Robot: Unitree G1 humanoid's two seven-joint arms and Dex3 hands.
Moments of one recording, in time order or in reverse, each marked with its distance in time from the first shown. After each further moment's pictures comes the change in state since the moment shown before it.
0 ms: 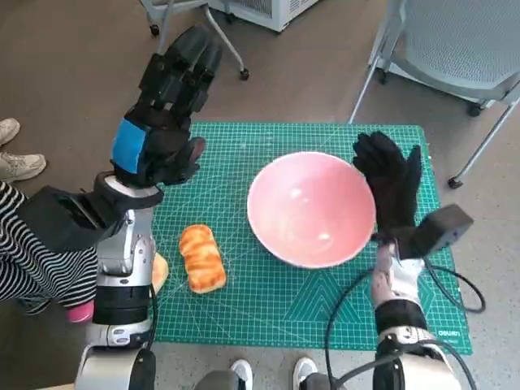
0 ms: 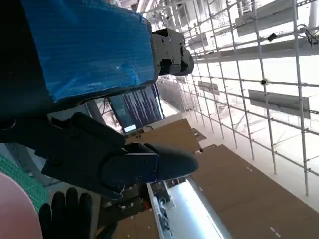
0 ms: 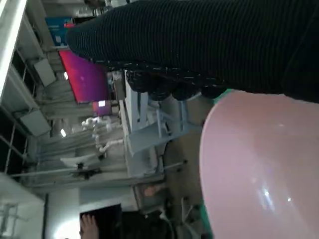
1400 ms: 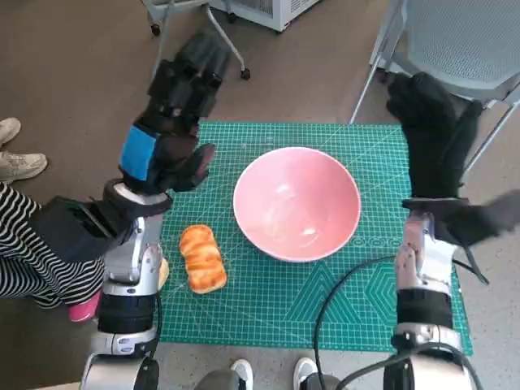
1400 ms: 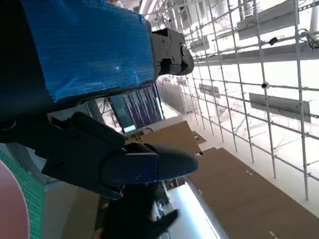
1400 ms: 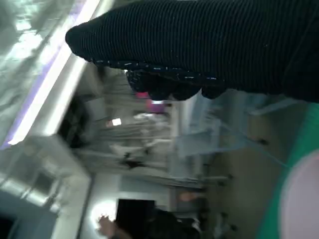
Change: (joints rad) left arm 0.033 -0.039 -0.067 -0.065 0.018 0.026 0.078; right arm 0.070 -0.073 0.055 -0.626 0.001 0.118 -0.009
